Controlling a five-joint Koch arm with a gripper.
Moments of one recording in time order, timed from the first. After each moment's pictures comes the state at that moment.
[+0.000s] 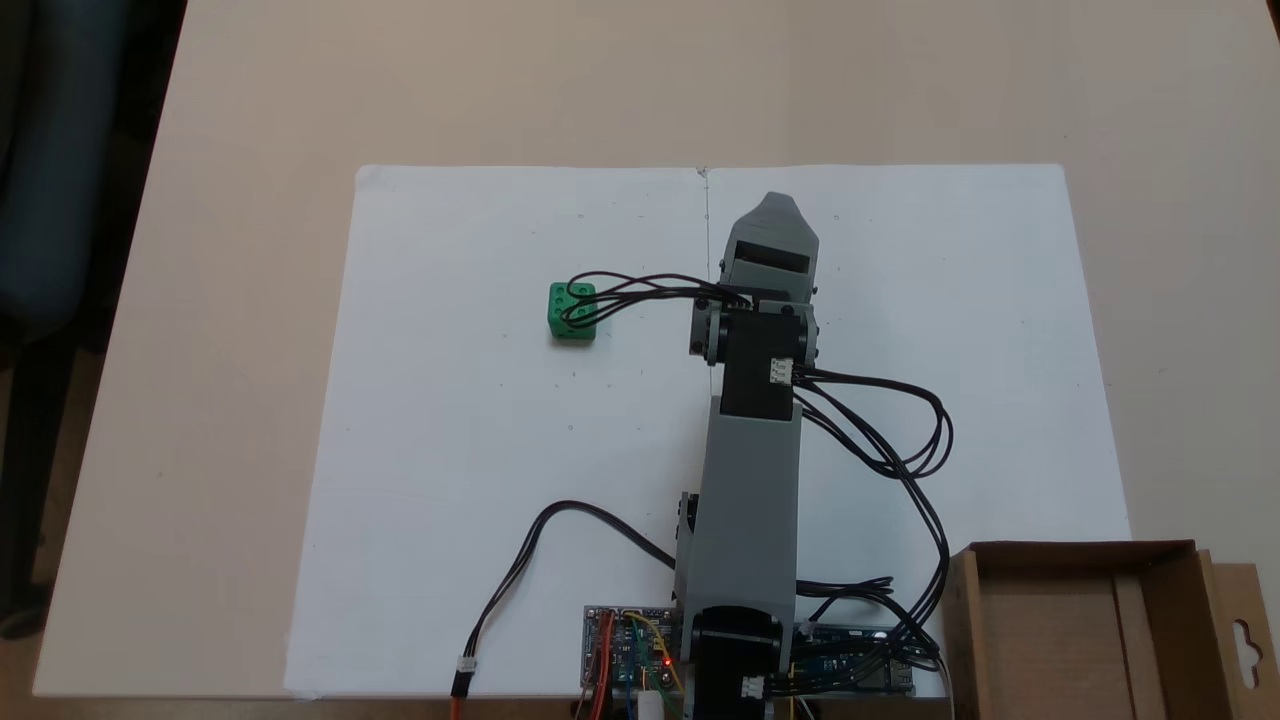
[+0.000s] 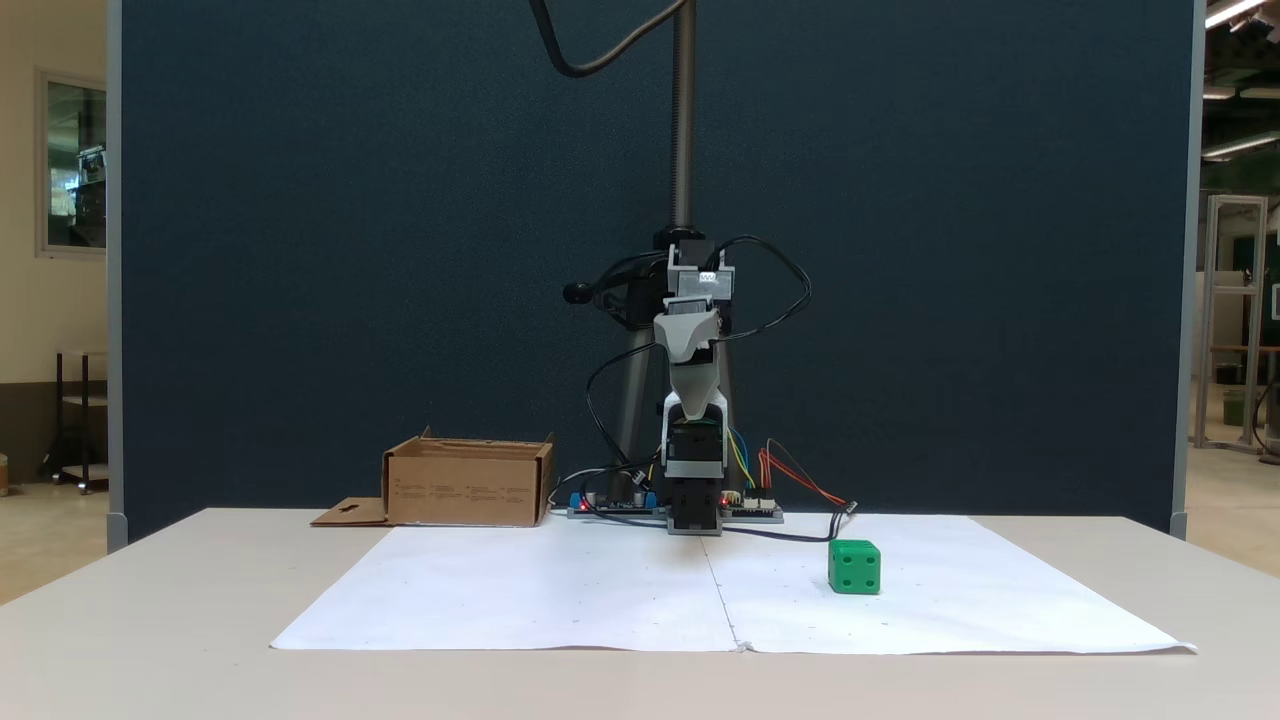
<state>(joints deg) 4.9 129.2 107.0 47.5 8.1</state>
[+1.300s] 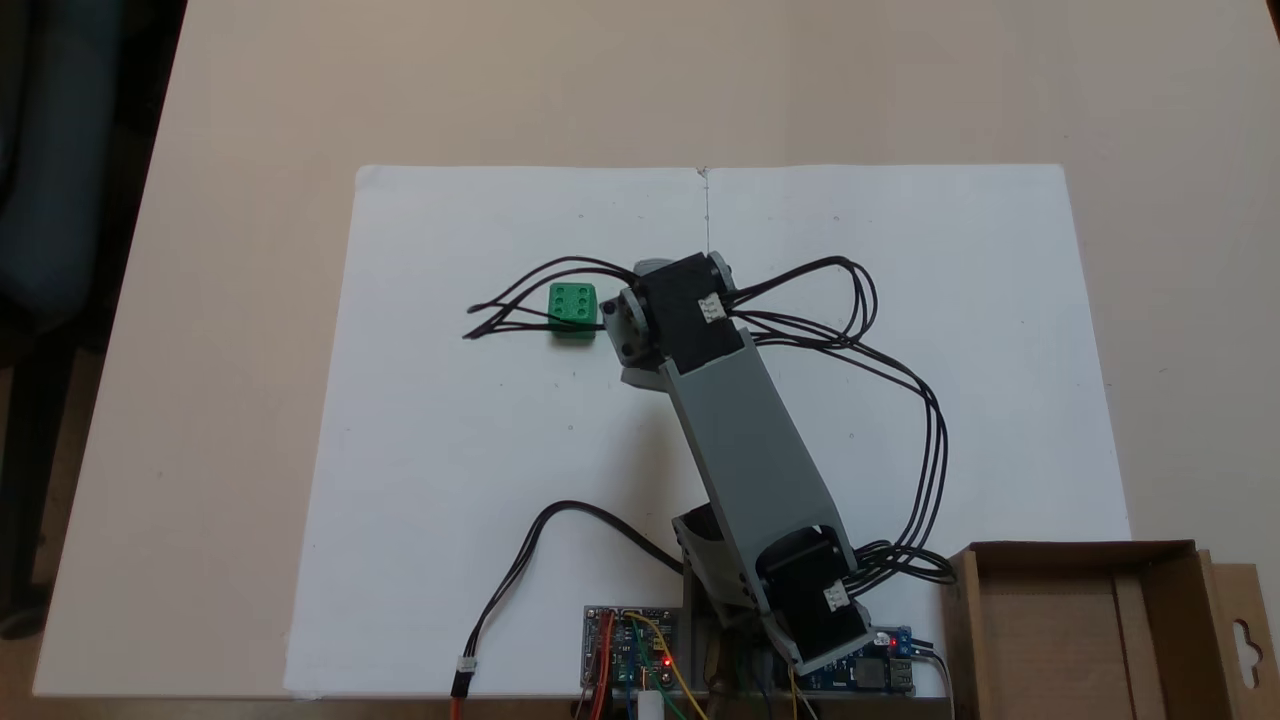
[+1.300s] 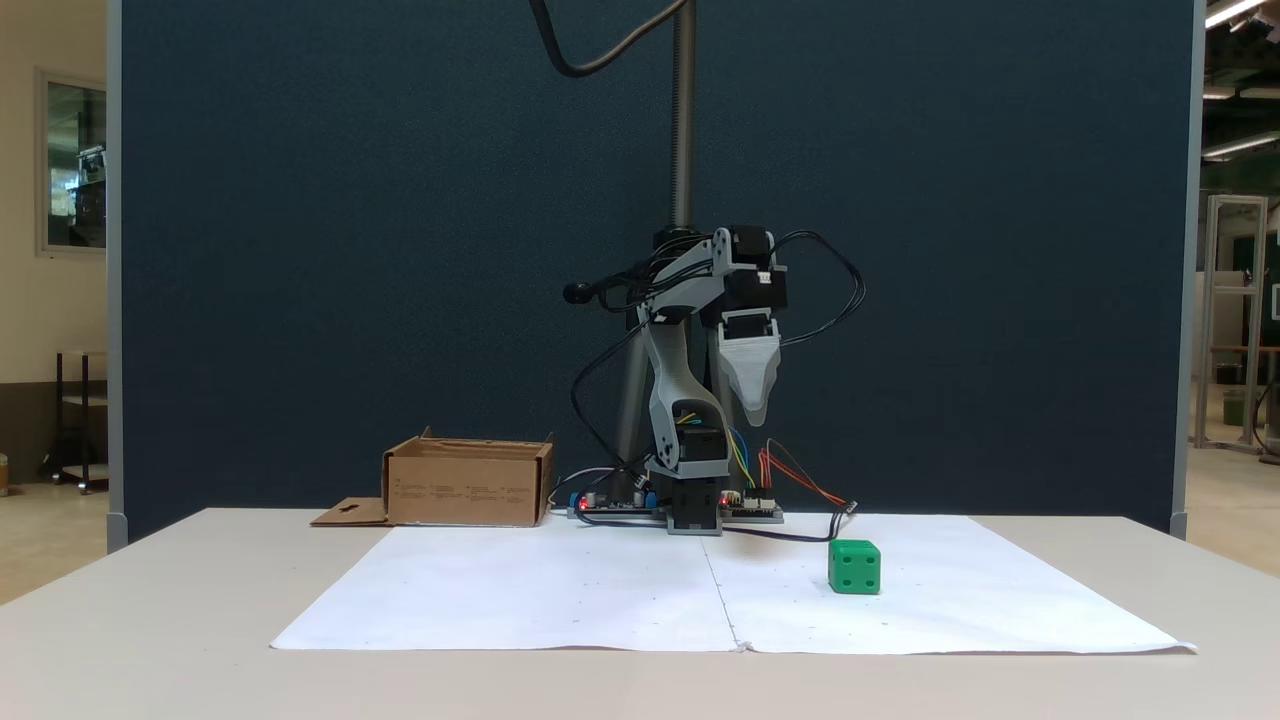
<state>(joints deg) -25.7 116.7 97.8 67.5 33.7</state>
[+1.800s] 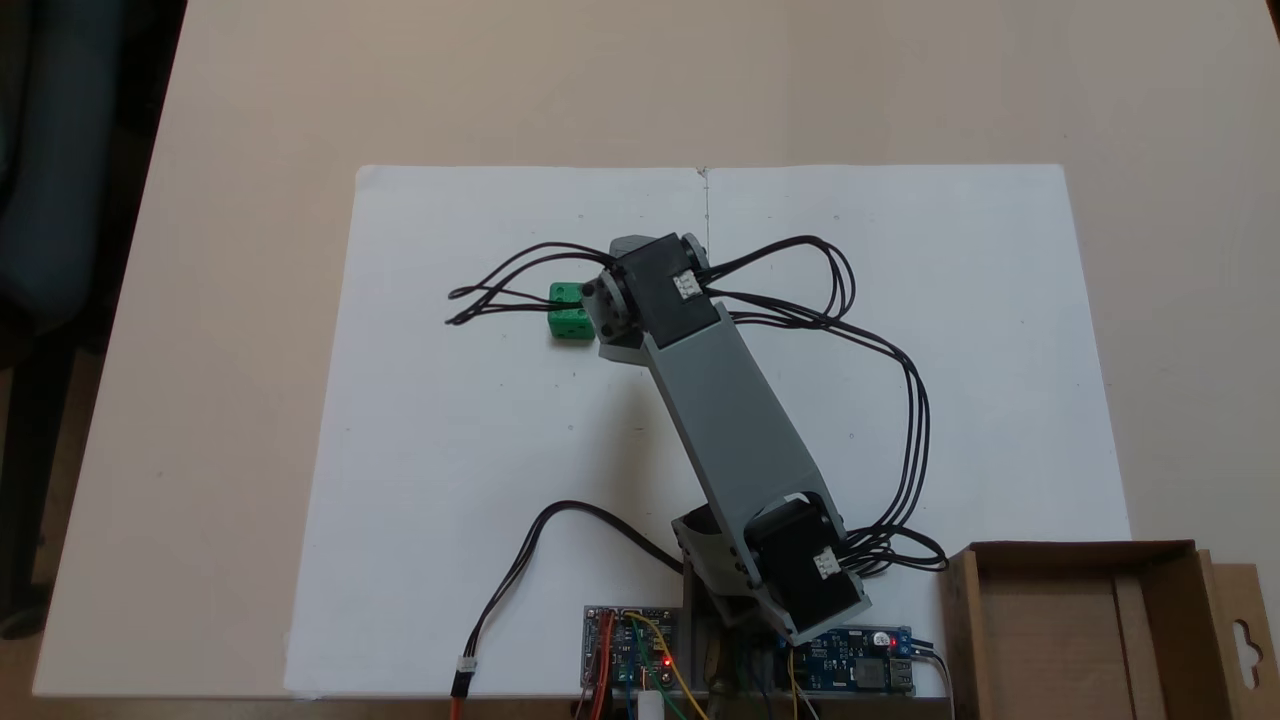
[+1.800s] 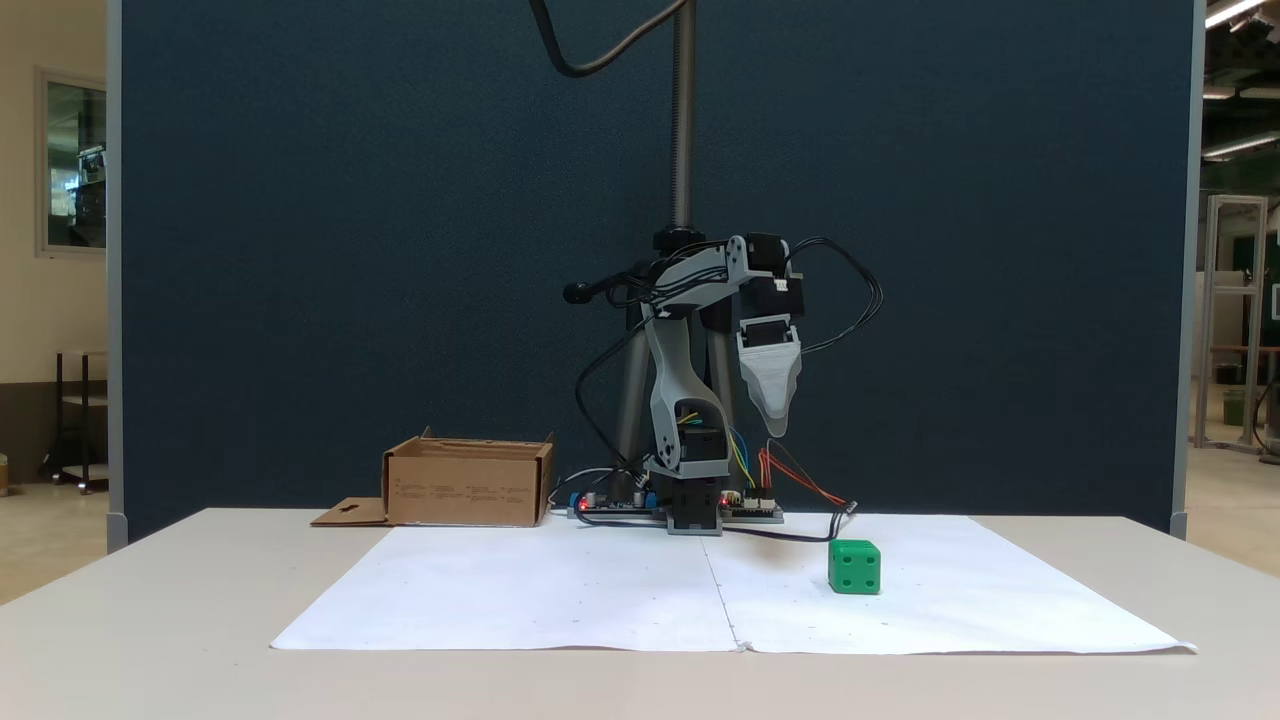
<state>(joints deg) -28.2 111.8 97.9 59.4 34.3</state>
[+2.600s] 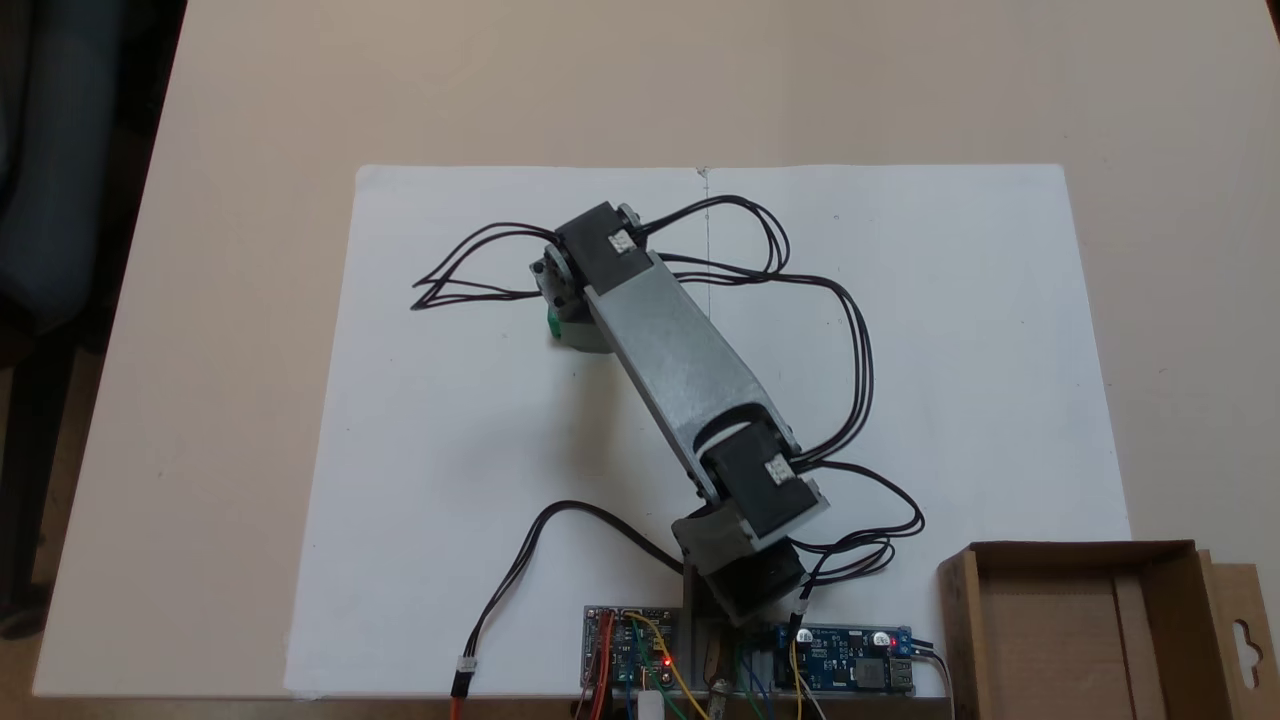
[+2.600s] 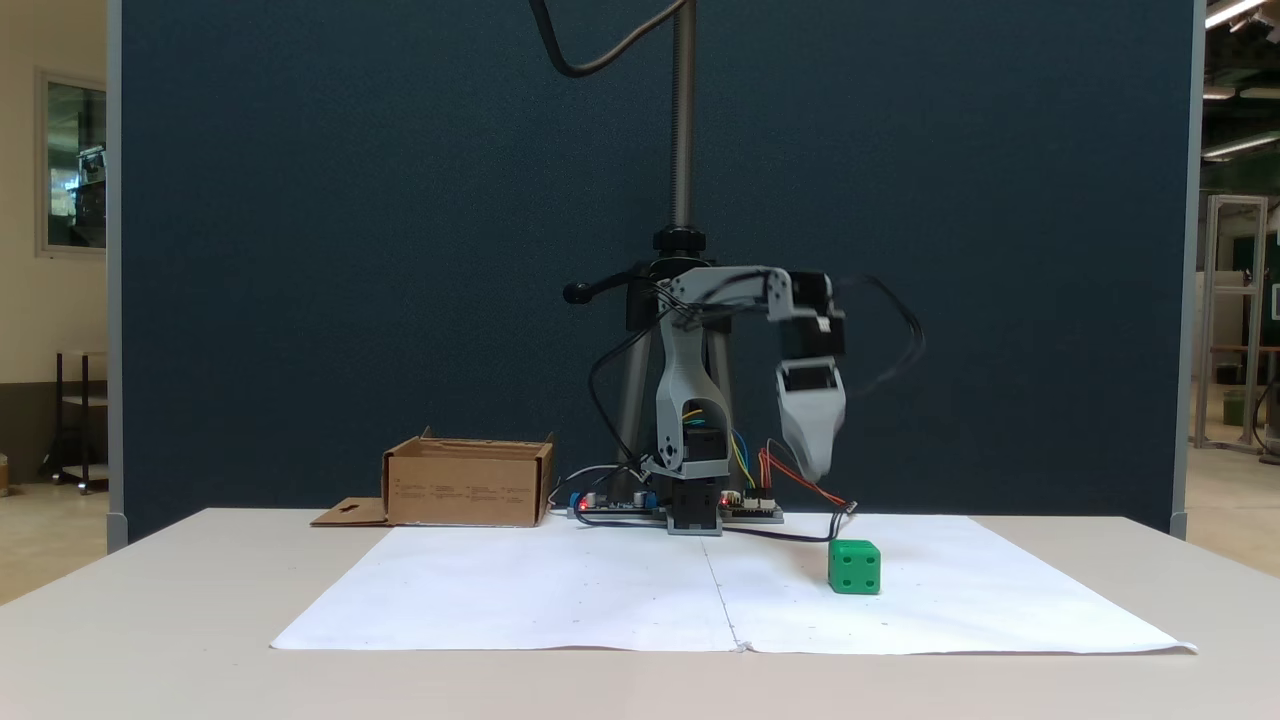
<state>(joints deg) -33.0 93.6 96.9 49.8 35.9</state>
